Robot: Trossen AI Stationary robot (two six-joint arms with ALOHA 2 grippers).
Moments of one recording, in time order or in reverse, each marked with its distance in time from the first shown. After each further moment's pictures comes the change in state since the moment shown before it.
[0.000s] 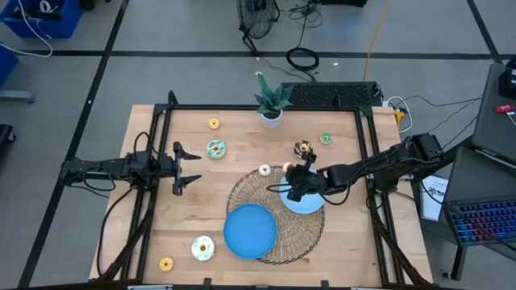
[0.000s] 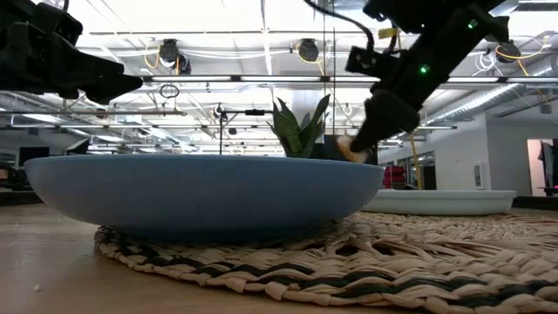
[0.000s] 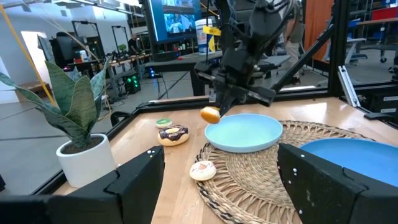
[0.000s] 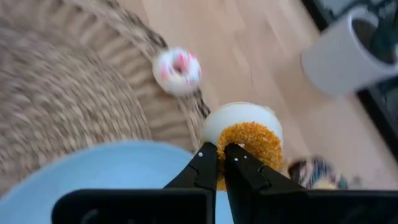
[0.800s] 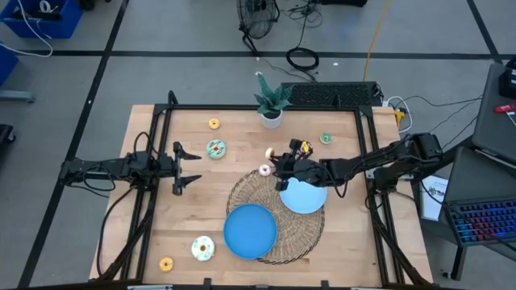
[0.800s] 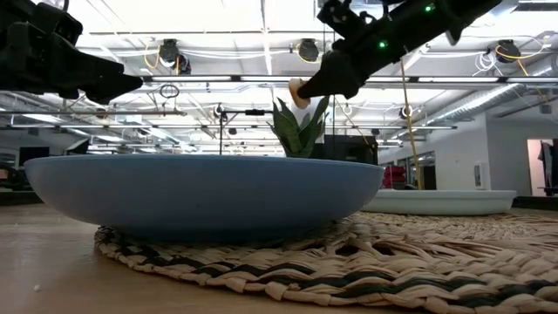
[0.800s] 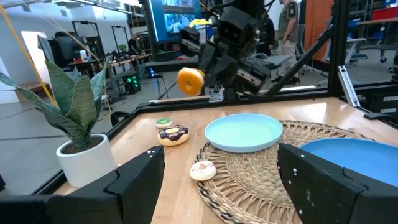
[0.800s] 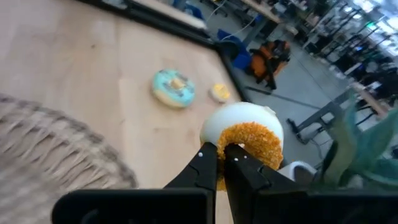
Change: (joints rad) left arm 0.000 0.000 0.000 0.000 0.000 0.000; right arm -0.072 0.000 0.000 0.564 0.004 -0.549
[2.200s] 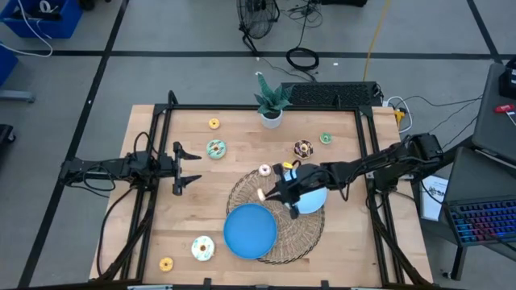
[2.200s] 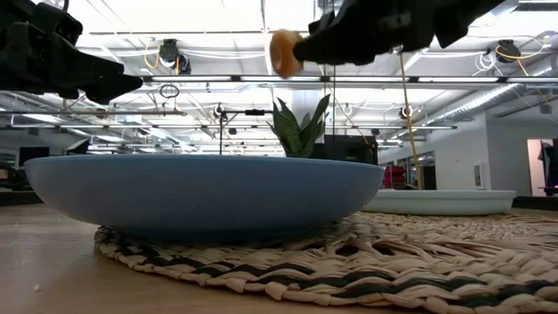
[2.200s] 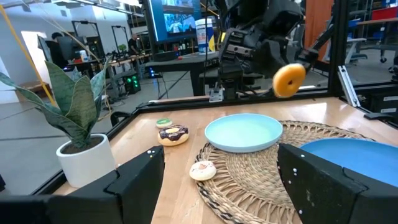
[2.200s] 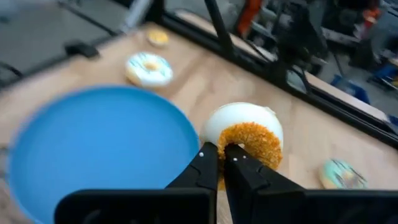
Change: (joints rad) left arm 0.000 0.000 0.000 0.000 0.000 0.000; right arm 0.035 0.000 0.000 0.056 -0.690 -0.099
